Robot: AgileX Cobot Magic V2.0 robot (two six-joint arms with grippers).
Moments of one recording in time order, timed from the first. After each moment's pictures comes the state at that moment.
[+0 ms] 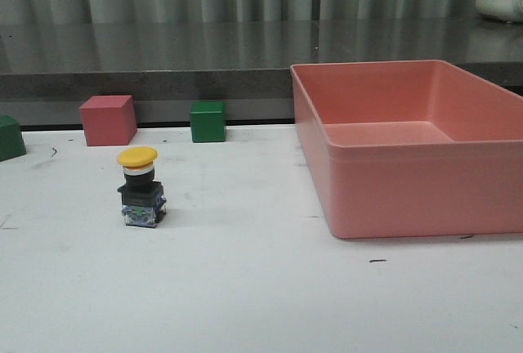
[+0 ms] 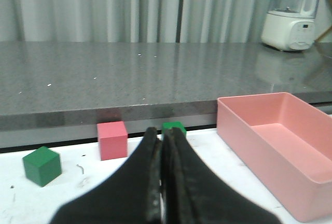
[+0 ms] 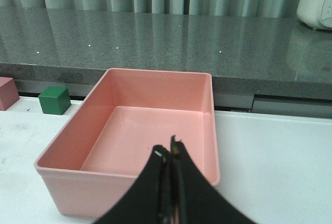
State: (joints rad) left arm -0.26 0.18 -0.43 -0.10 0.35 0.02; right arm 0.19 0.20 -0.32 -0.19 0.28 0.23
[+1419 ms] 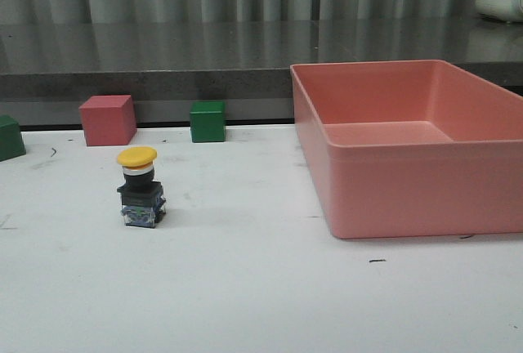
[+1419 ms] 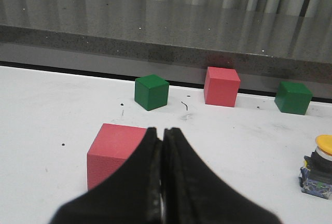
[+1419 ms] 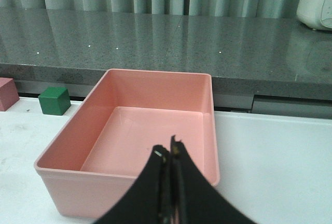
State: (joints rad) left arm 0.07 0.00 0.00 -0.09 0.17 0.00; right arm 0.19 0.20 -0.32 -0.19 0.28 0.23
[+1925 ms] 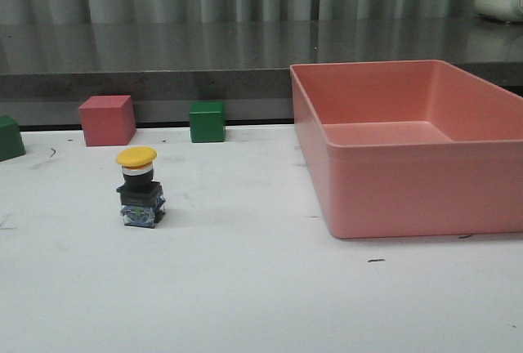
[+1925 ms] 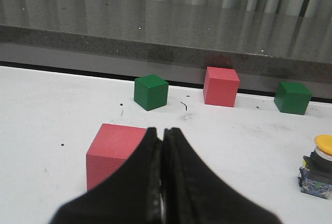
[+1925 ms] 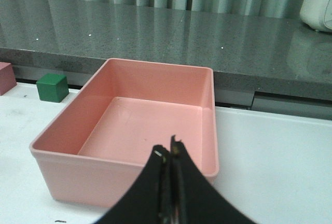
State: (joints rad) left arm 0.07 0.00 0.00 -0.09 0.17 0.00; right arm 0.17 0.18 -0.25 -0.14 0.24 0.12
